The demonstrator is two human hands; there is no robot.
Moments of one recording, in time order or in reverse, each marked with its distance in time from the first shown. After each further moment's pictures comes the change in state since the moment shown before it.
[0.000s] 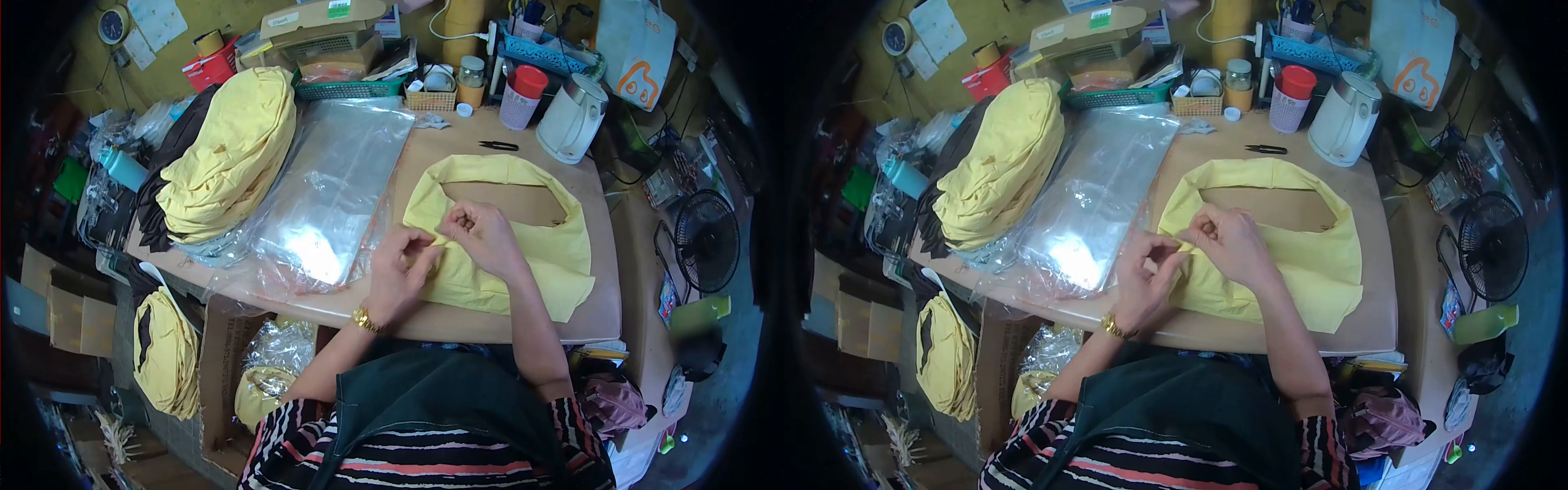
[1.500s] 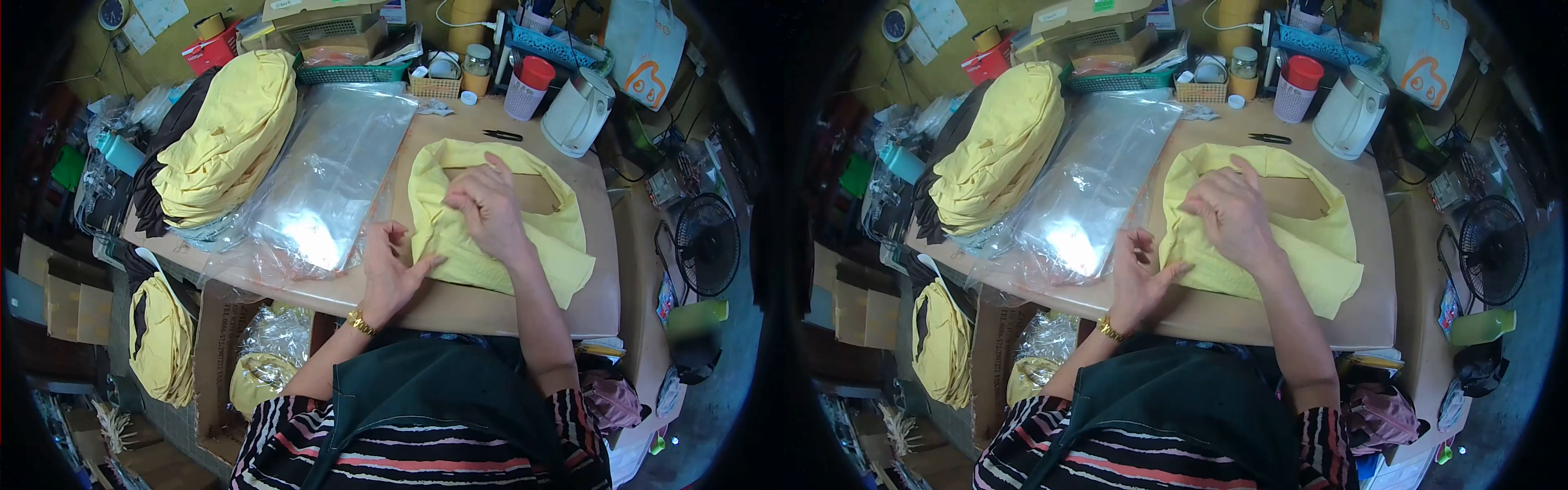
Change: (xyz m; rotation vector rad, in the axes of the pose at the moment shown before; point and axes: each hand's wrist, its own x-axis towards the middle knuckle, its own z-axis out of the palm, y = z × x) left_hand -0.021 0.005 -0.002 0.060 0.089 -0.166; right_hand 0.014 -0.010 -0.010 -0.279 0.075 -0.448
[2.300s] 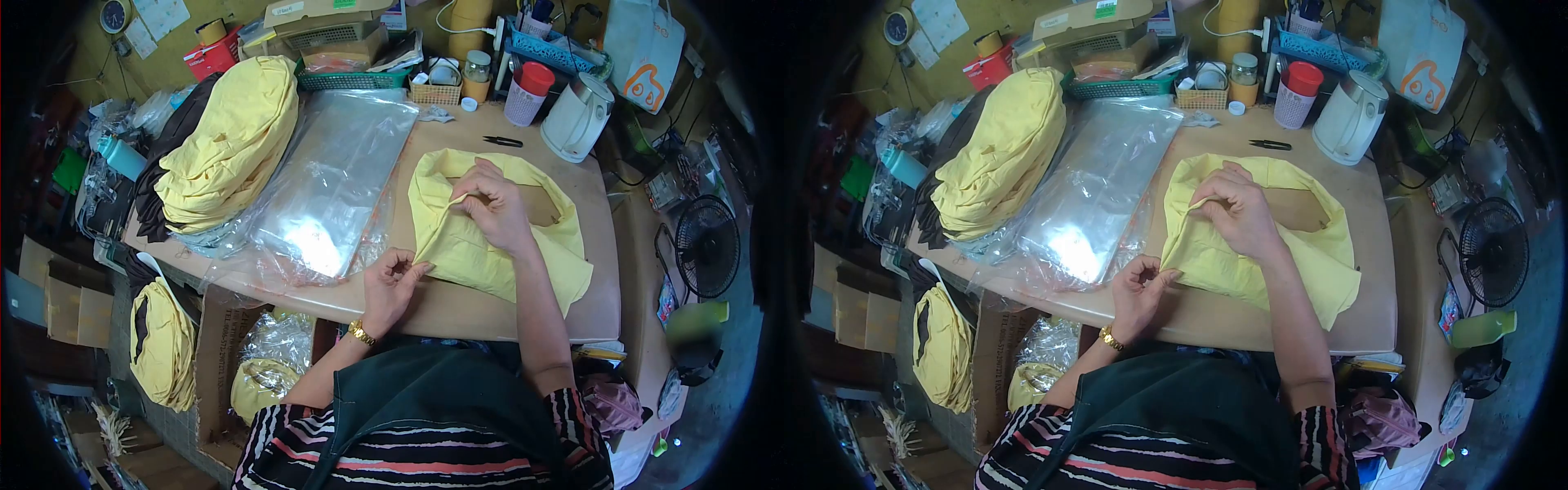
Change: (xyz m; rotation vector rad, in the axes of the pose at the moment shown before) left_hand -0.022 -0.030 0.001 -0.323 -0.073 -0.296; right_hand 0.005 0.023 0.003 0.385 0.013 0.122
